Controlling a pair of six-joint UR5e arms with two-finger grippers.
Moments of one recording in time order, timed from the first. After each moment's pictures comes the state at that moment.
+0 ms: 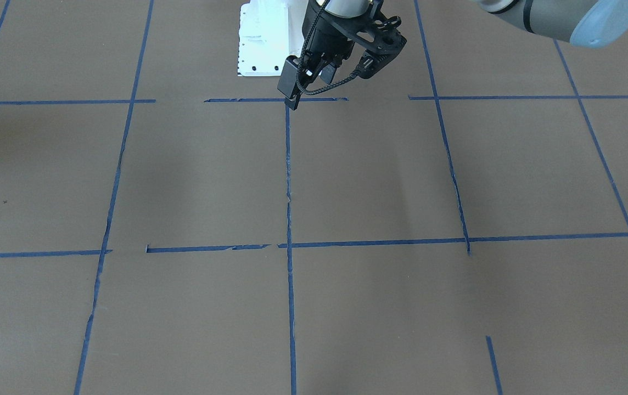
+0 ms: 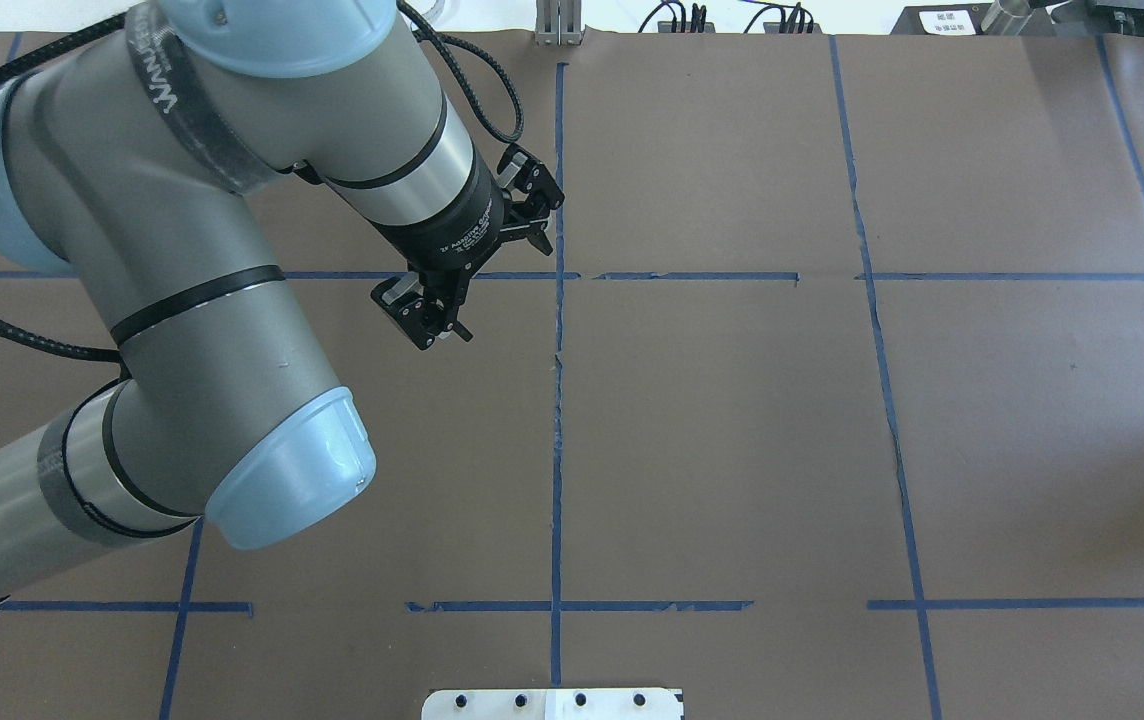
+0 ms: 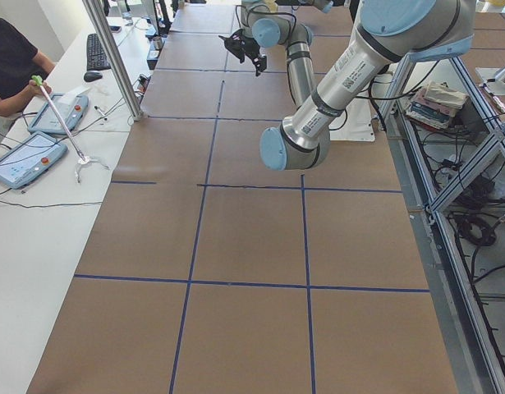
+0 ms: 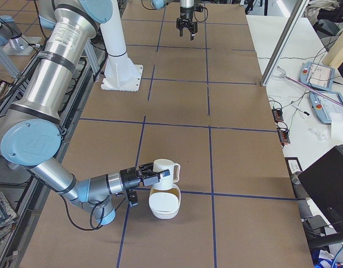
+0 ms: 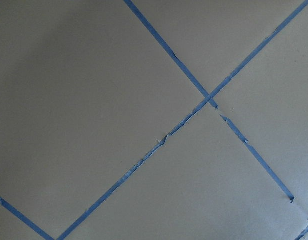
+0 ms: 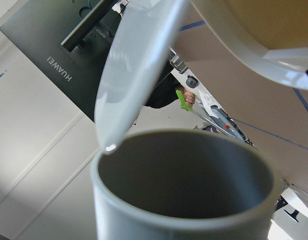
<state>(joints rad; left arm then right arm) -0.67 -2.44 -1.93 -1.27 -2.06 -1.99 0.54 -2.03 1.11 1.22 0.84 2.90</state>
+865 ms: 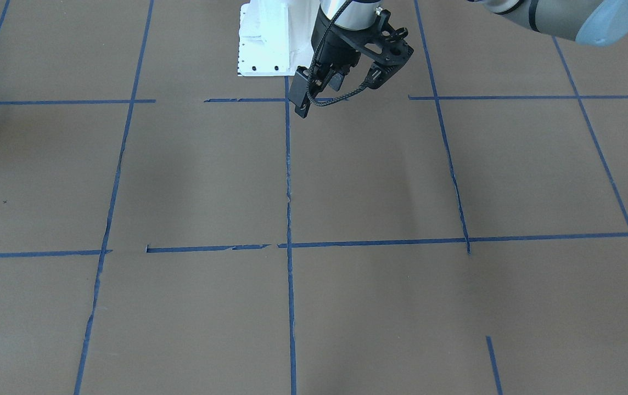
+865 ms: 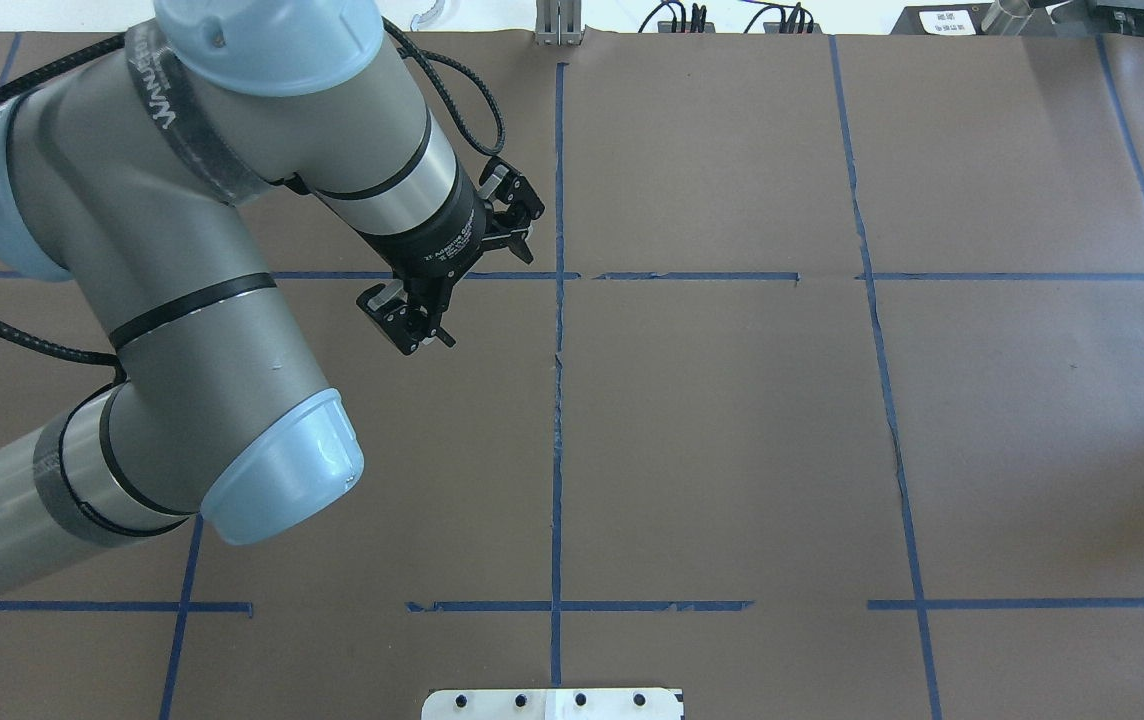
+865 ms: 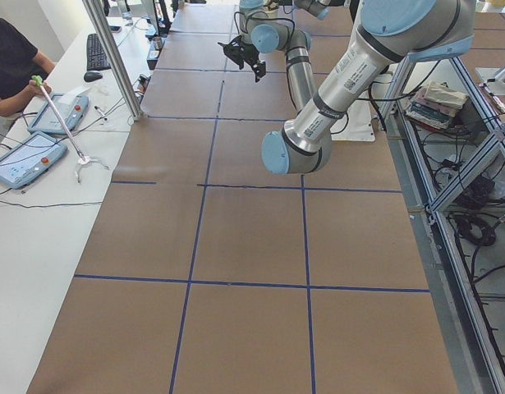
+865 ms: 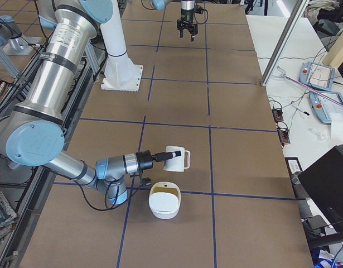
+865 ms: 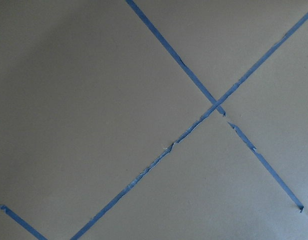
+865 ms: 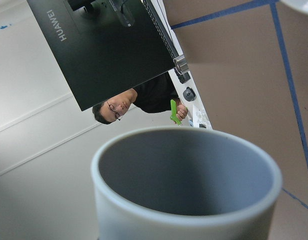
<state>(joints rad) -0.67 -2.41 -1.92 -1.28 -2.06 -1.99 0.54 -2.00 1.34 0.87 0.85 2.61</state>
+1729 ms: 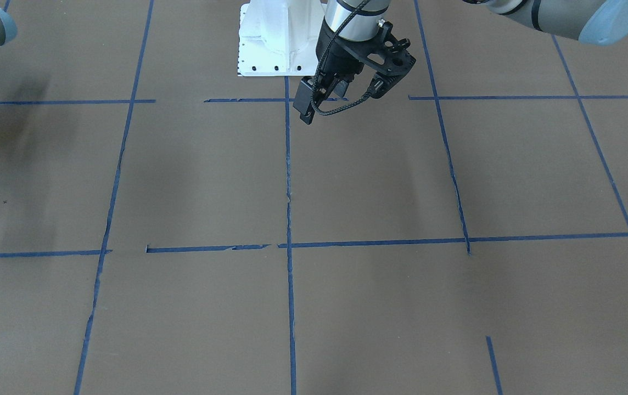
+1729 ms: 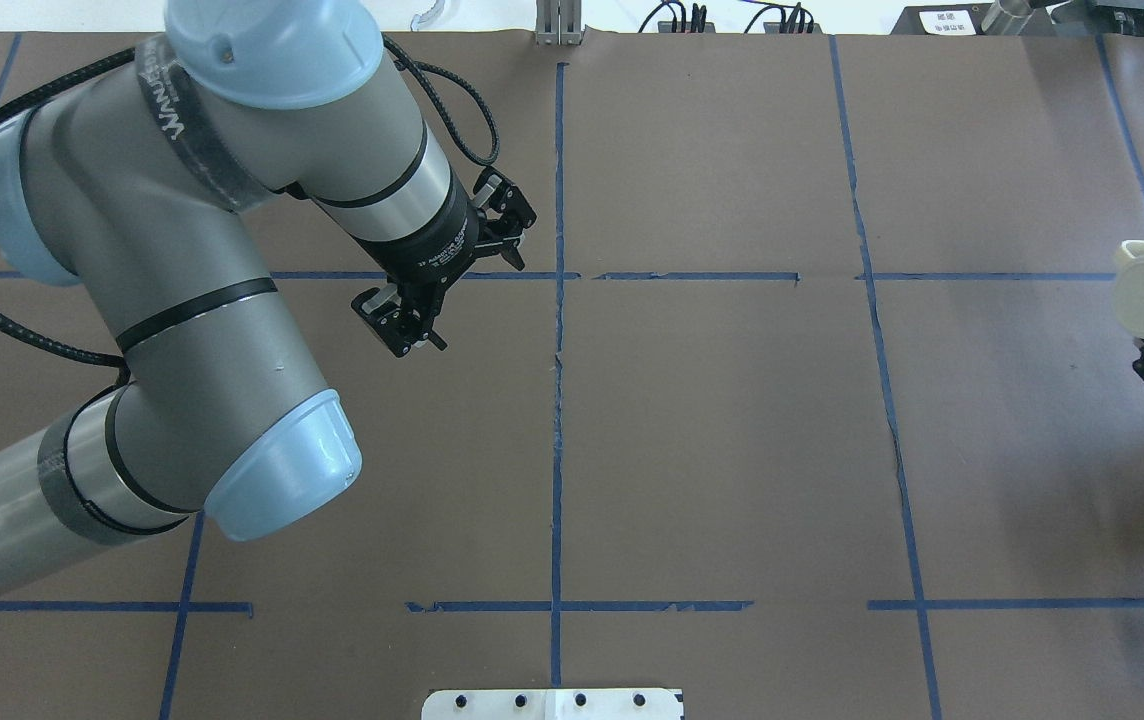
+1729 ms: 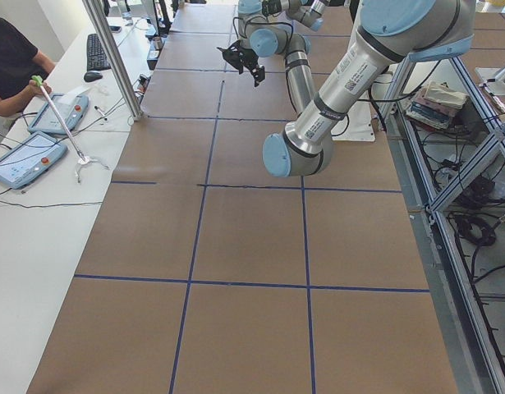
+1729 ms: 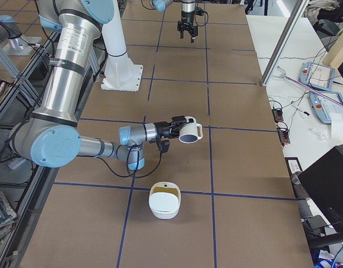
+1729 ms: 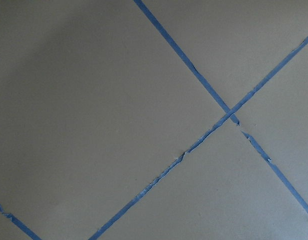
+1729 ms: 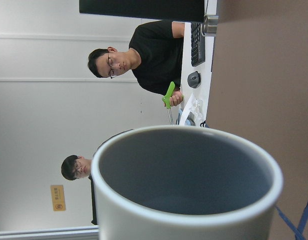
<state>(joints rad) -0.67 -2.39 -1.91 -1.30 -2.06 -1.96 0.50 -1.85 1.56 0.45 0.86 2.15</state>
